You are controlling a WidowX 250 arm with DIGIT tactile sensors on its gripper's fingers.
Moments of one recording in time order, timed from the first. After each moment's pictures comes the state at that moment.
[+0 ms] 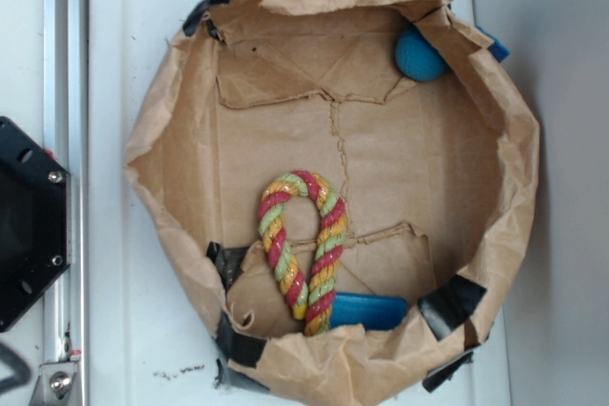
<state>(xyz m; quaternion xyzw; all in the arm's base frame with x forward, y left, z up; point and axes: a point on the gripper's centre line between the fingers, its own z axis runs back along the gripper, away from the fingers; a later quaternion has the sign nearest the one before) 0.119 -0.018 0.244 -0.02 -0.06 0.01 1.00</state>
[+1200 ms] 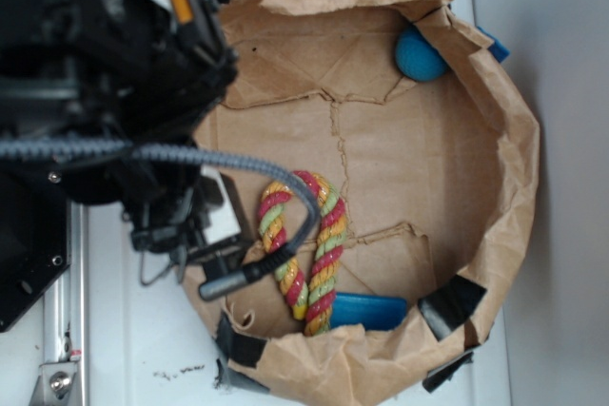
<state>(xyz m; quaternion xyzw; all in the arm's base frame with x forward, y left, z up) 0.197 0.009 0.210 -0.01 -0.14 0.15 0.98</state>
